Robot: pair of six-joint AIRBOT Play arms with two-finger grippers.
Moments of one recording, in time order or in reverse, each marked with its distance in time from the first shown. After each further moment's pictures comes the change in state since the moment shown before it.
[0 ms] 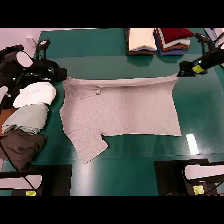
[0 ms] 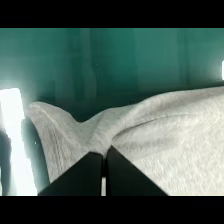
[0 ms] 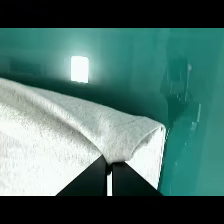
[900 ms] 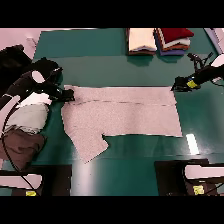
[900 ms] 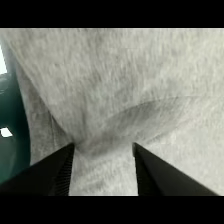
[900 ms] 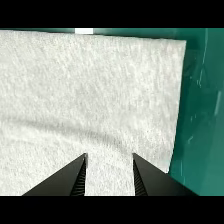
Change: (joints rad) left arm 0.000 -0.027 -0.228 -0.076 -0.086 0.039; right arm -0.031 0.075 -0.295 0.016 -0.066 -0.048
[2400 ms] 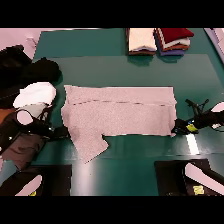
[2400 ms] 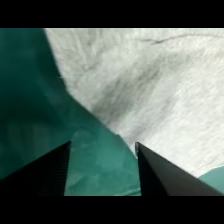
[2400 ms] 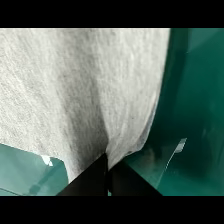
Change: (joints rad) left arm 0.000 0.579 -0.684 -0.074 -0.108 -0.087; right arm -0.175 0.357 -0.759 0.053 0.001 -0.114
